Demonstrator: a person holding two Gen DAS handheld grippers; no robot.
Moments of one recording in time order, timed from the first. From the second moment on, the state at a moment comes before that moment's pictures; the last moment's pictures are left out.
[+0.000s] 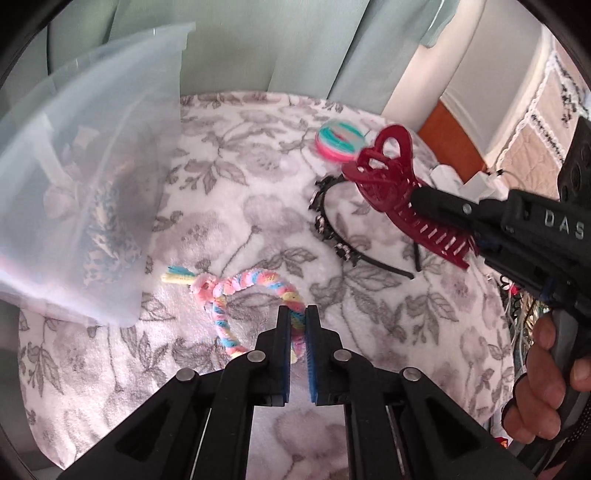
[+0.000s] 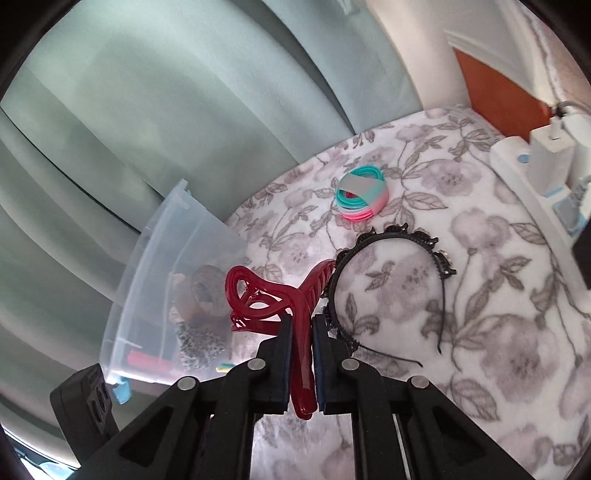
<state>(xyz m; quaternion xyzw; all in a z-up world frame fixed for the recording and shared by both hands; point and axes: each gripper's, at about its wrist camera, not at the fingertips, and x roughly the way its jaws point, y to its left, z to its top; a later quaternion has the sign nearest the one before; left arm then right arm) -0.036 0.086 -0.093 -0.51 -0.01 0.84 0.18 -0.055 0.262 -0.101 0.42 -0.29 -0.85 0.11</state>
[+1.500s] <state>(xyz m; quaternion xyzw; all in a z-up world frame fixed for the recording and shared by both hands) 0.065 0.000 0.143 -0.21 -0.06 0.96 0.18 0.091 0.205 0.132 0.15 -0.23 -0.94 0.18</state>
